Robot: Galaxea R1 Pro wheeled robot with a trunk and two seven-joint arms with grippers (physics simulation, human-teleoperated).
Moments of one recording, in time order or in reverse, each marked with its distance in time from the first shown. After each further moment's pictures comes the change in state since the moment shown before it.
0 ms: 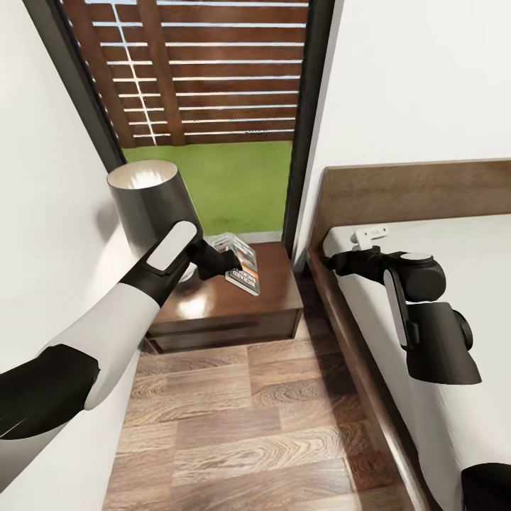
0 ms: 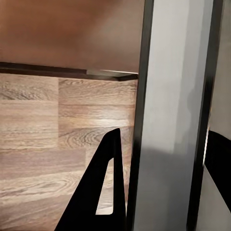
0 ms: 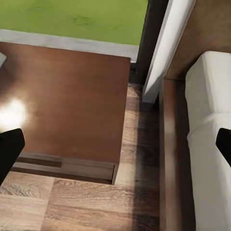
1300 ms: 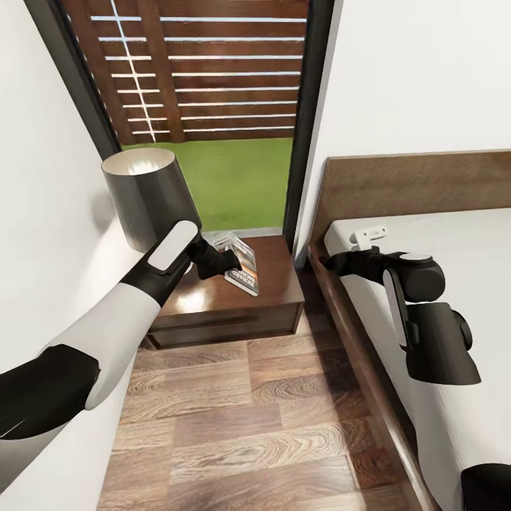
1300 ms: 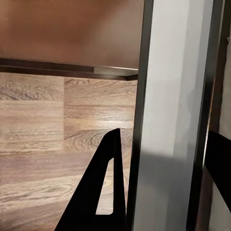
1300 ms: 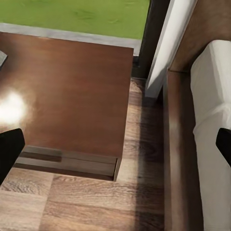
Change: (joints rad) left arm -0.001 -0.004 -0.002 -0.007 -0.008 0.000 0.018; right arm 0.001 0.001 0.003 0.000 -0.002 0.000 0.001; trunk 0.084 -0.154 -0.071
